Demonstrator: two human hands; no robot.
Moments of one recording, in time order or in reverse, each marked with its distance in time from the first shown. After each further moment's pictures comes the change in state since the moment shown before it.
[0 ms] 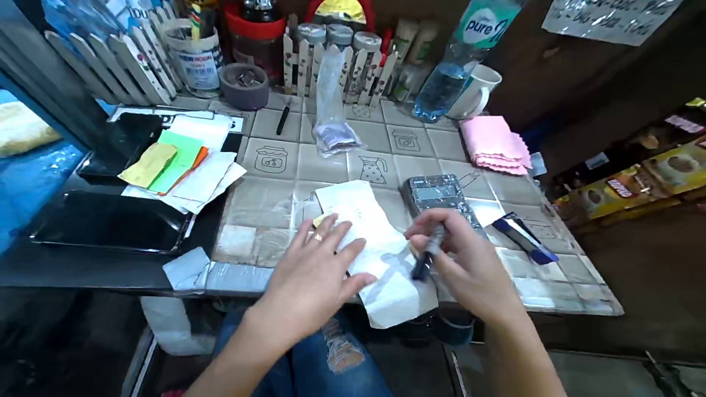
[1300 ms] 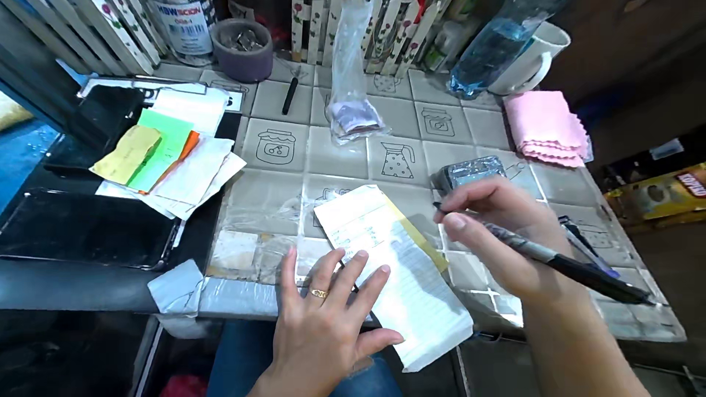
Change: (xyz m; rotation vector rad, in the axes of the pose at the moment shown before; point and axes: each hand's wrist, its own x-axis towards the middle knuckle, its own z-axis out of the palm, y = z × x) left_hand -0.035 0.009 0.050 0.189 0.324 -0.074; right_hand 0.055 0.007 -0.004 0.241 -0.101 -0.217
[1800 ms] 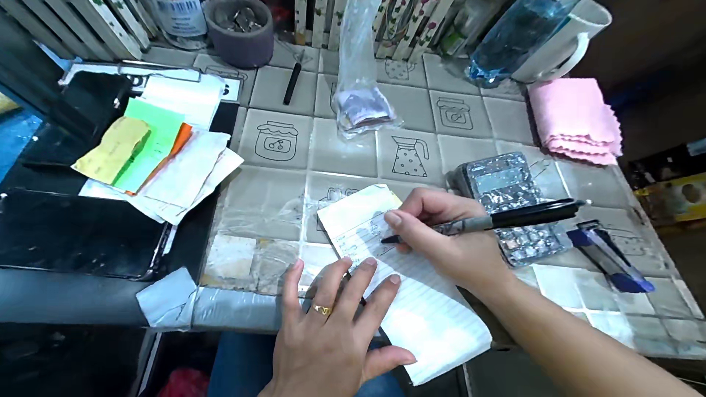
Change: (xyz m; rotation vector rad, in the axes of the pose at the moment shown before) left_hand -0.001 0.003 0.003 0.050 0.008 -0.022; right_hand 0.035 0.015 0.055 0.264 0.000 0.012
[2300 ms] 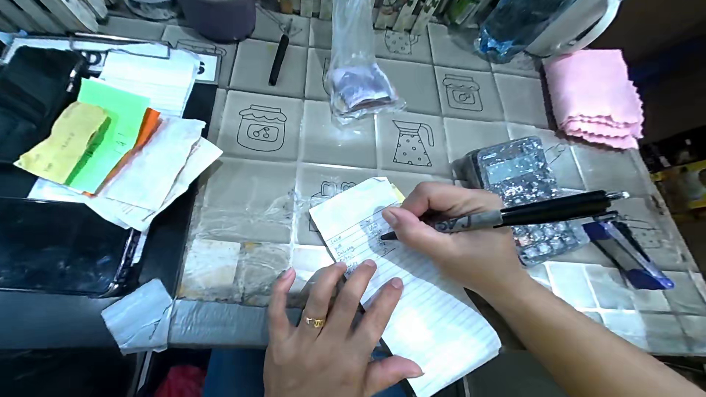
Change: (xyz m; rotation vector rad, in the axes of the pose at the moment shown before) left_hand 0.001 0.003 -0.006 -0.015 -0.047 -0.056; right_hand 0.002 0.003 -0.001 -0.121 0.049 -0.006
